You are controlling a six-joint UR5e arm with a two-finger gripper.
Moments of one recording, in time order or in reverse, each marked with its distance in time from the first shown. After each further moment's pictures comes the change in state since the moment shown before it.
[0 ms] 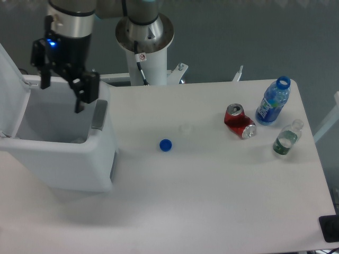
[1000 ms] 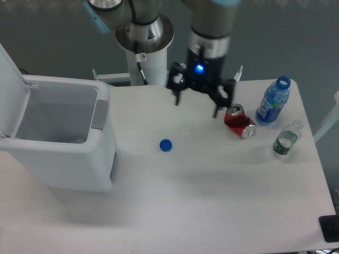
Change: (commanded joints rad) arm 0.373 -0.191 -0.049 0.041 0.259 0.446
